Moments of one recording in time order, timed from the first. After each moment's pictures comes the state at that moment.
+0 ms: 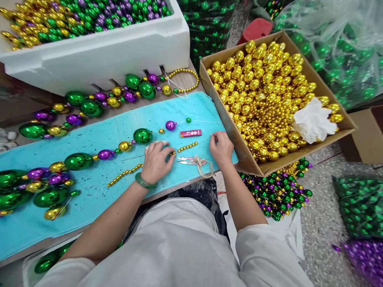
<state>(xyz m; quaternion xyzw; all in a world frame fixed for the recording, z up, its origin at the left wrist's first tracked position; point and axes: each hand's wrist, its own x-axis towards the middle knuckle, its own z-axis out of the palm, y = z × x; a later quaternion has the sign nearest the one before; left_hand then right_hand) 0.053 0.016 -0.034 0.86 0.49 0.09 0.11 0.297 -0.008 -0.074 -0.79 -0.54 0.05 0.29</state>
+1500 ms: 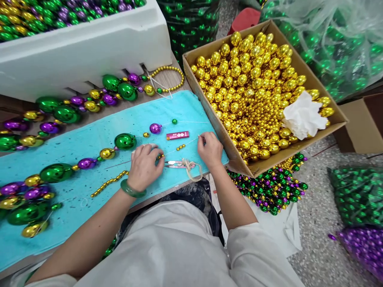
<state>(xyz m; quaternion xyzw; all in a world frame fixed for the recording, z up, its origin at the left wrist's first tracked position) 0.073 0.017 -0.025 0.86 0.50 0.04 0.10 0.299 -0.009 -0.072 -0.78 -0.54 0.09 0.30</state>
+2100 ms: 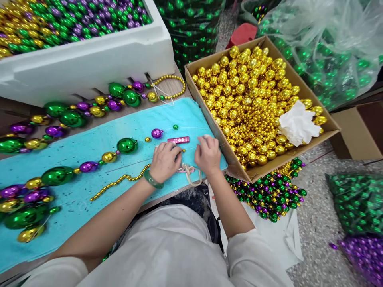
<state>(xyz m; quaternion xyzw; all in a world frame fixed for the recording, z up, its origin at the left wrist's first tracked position) 0.124 0.029 -0.029 0.89 0.44 0.05 0.10 0.291 -0.017 -0.058 -0.73 -0.61 0.03 0.31</state>
